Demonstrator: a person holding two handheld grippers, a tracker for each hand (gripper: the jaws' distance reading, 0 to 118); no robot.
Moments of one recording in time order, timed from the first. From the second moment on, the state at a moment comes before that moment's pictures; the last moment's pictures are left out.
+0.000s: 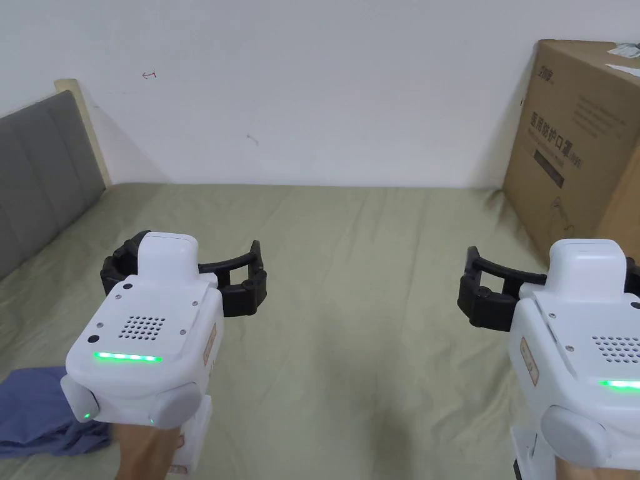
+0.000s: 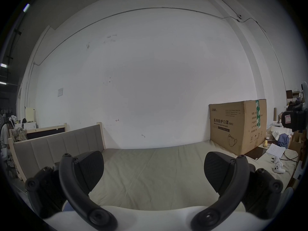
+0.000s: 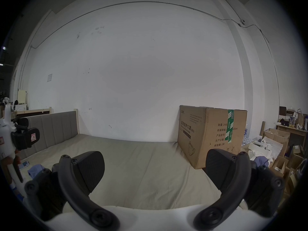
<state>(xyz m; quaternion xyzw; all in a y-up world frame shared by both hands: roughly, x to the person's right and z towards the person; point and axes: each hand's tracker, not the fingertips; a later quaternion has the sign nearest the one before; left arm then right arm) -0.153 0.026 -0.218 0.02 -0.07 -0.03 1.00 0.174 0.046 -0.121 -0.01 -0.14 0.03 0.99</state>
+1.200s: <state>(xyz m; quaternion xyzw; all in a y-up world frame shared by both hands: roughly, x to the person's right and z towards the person) -0.155 0.026 -0.217 0.02 -0.07 -0.03 1.00 0.170 0.044 -0.128 -0.01 -0.13 0.04 0.99</state>
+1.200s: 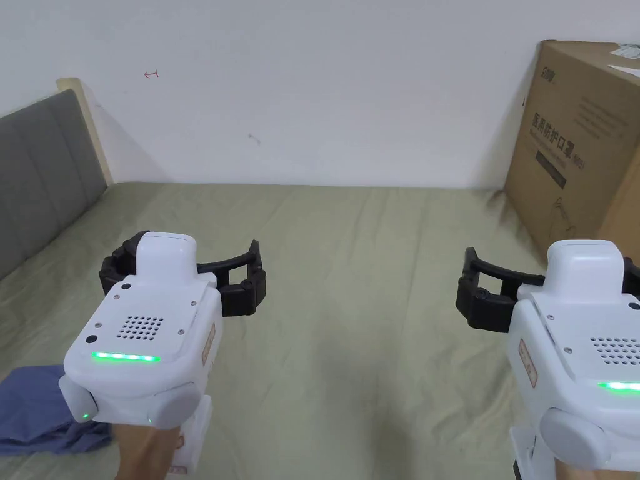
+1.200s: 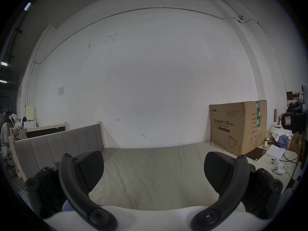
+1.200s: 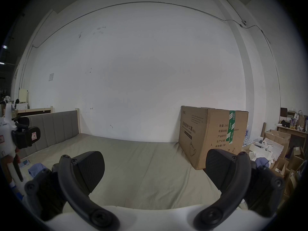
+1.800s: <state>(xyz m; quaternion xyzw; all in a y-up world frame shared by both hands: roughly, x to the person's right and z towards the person) -0.157 0.026 -0.216 0.02 -0.07 -0.03 1.00 0.170 0.046 -0.126 -0.01 -0.13 0.04 0.99</state>
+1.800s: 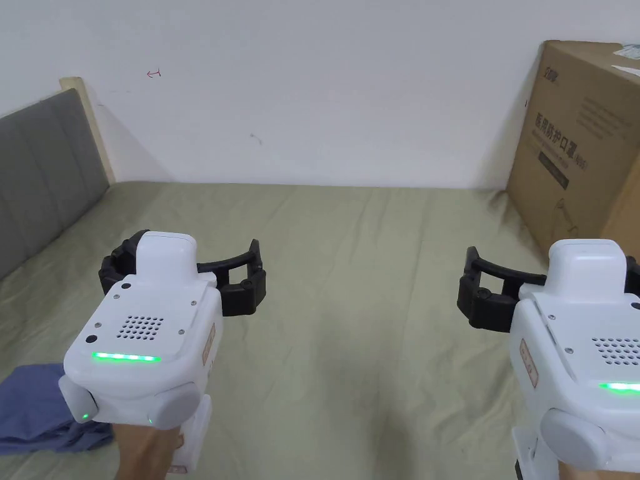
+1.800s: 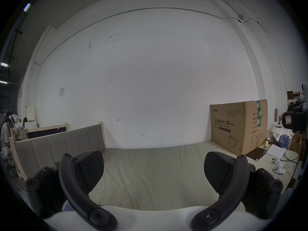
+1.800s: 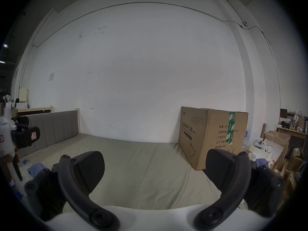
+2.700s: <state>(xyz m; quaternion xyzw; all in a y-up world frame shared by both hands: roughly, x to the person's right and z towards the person) -0.163 0.027 -0.217 0.02 -0.07 -0.02 1.00 0.178 0.072 -0.149 -0.26 -0.24 -0.10 0.93</state>
